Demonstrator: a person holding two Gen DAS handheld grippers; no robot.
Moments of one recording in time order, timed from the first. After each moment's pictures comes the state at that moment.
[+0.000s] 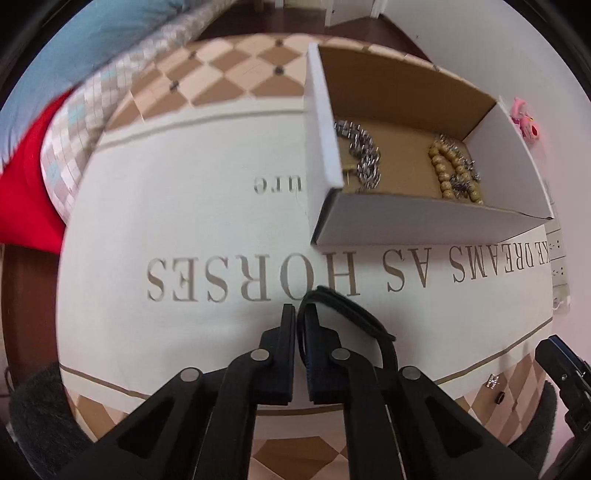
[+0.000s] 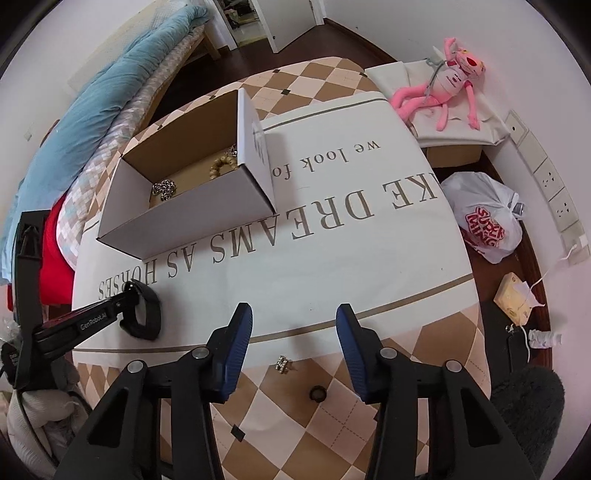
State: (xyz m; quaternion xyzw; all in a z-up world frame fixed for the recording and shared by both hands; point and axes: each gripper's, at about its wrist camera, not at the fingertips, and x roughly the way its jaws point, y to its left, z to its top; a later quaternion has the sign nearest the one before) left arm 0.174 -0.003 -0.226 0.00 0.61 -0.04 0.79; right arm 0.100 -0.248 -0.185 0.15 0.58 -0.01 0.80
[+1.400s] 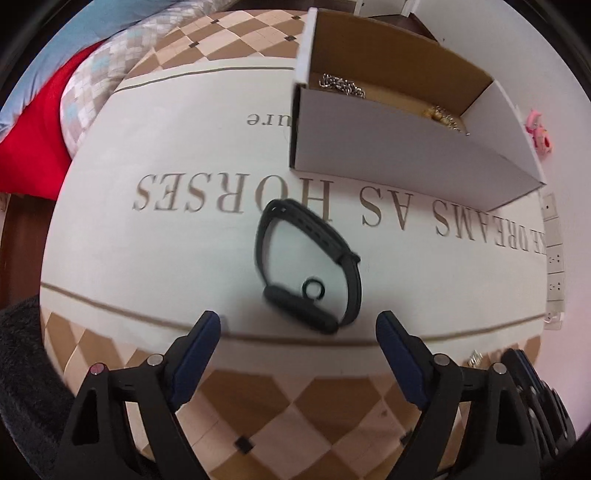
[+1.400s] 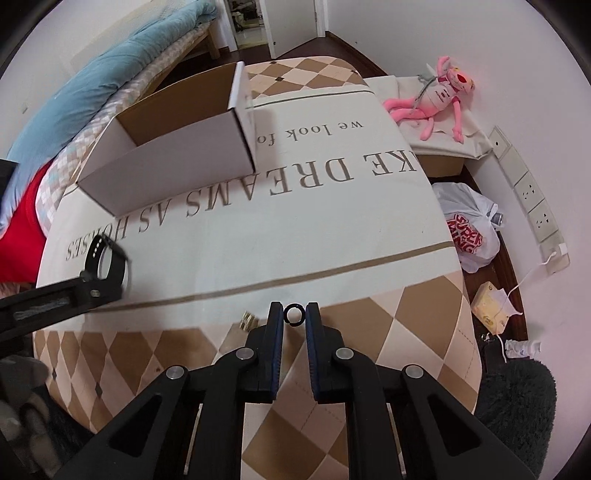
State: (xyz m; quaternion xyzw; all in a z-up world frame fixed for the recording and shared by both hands) left arm 0.138 -0.018 -0.244 -0.05 0.64 0.01 0.76; right arm 0.062 -0.236 -0.209 0.09 0.57 -0.04 0.82
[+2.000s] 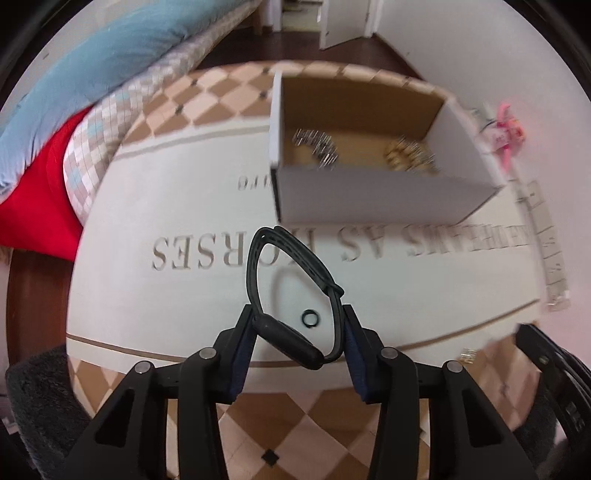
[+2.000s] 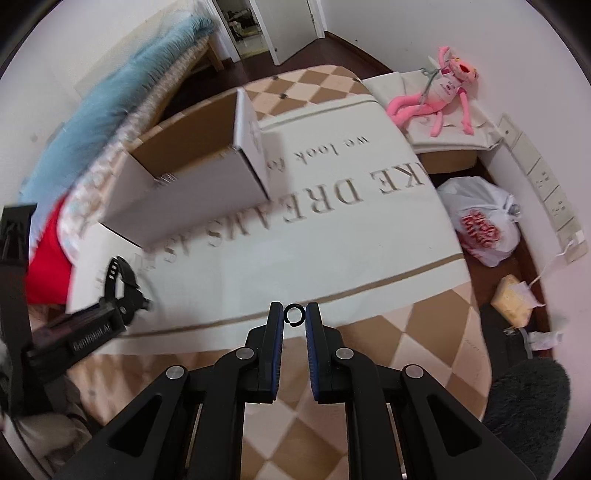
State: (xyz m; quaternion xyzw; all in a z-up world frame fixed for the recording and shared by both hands) left arm 0.127 -0.023 -0.194 0.00 0.57 -0.04 0.82; right arm 0.072 -0.247 -0.183 0.16 0.55 0.00 0.82
